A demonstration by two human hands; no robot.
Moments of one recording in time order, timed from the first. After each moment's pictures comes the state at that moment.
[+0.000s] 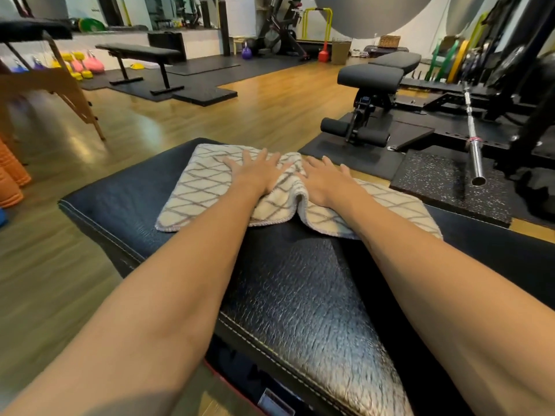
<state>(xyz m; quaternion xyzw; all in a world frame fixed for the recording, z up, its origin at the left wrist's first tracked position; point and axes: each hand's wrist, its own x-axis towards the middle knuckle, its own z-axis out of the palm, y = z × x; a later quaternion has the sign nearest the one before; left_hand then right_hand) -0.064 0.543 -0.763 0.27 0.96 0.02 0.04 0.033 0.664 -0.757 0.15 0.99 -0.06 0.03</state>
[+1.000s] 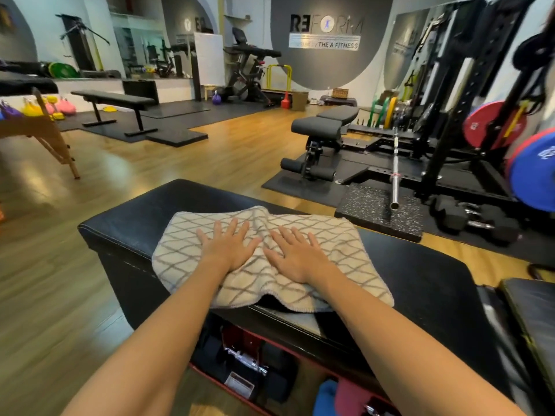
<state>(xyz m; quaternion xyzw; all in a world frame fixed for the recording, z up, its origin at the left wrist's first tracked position) 0.130 0.474 -0.746 0.28 0.96 0.05 0.06 0.243 0.615 -0.744 0.14 0.99 -0.09 0.04</state>
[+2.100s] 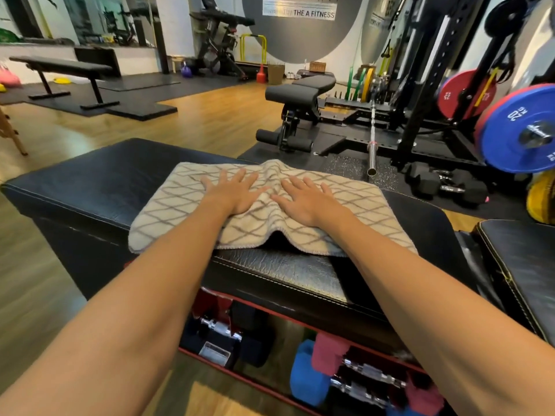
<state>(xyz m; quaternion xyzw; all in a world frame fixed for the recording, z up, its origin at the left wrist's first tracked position) 0.140 0.549 -0.749 0.36 0.93 0.02 0.06 0.269 0.681 -0.748 0.20 0.98 -0.07 0.02</state>
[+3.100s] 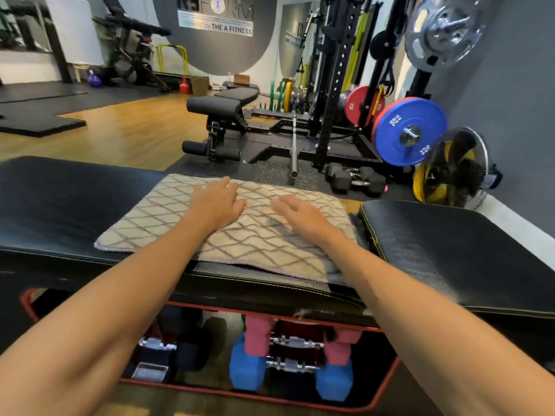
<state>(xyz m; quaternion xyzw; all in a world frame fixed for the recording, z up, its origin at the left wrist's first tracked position) 0.249 0.610 -0.740 0.52 0.85 0.07 -0.11 0.440 0.704 -0.731 0.32 0.88 -0.31 -0.14</state>
